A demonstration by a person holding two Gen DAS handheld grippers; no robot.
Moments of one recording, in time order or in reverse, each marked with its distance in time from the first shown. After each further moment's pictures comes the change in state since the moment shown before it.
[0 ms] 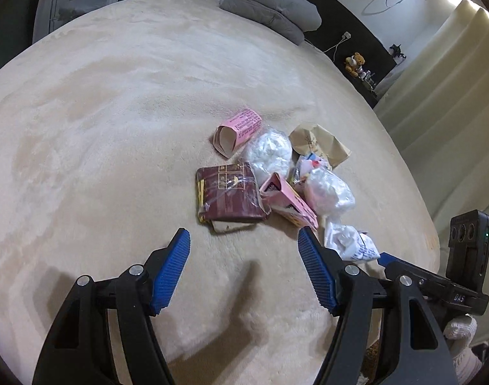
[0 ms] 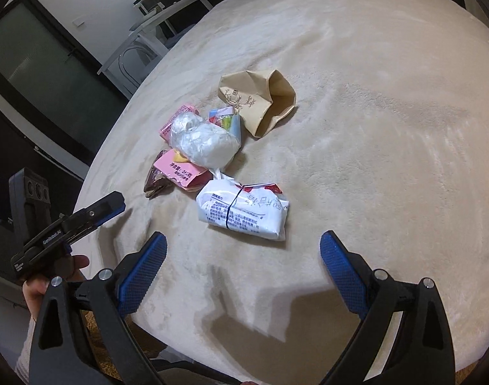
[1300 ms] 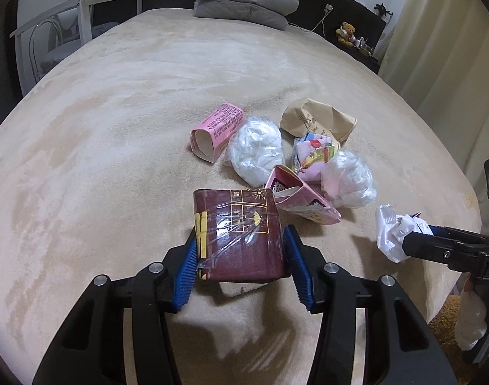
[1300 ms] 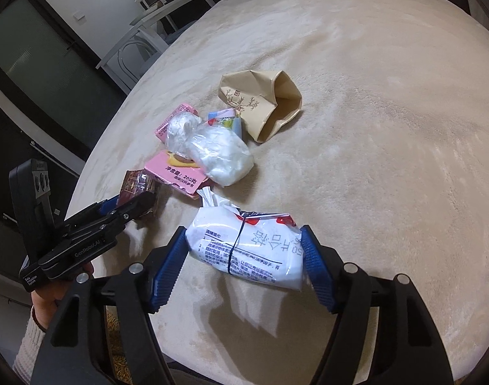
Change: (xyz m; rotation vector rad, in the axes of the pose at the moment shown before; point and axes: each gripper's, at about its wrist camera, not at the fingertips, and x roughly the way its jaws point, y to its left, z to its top) left arm 0.015 -0.039 -0.012 0.228 -0.013 0.141; right arm -0.003 0.005 -0.001 -0.051 -0.021 -0.035
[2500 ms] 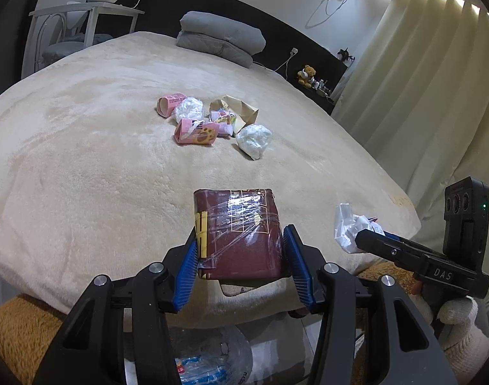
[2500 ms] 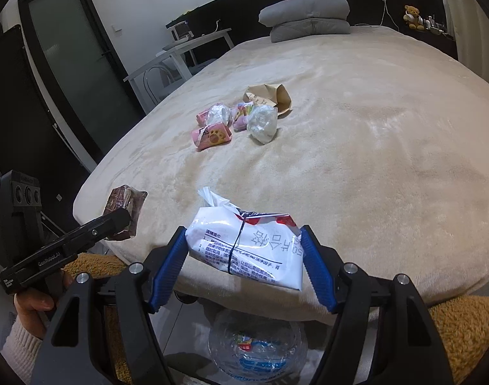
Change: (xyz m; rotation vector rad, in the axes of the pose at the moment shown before) left arm -0.120 -0.055 -0.146 -0.072 -0.194 -0.208; right arm -0.099 0.023 -0.153 -0.126 -0.218 -0.043
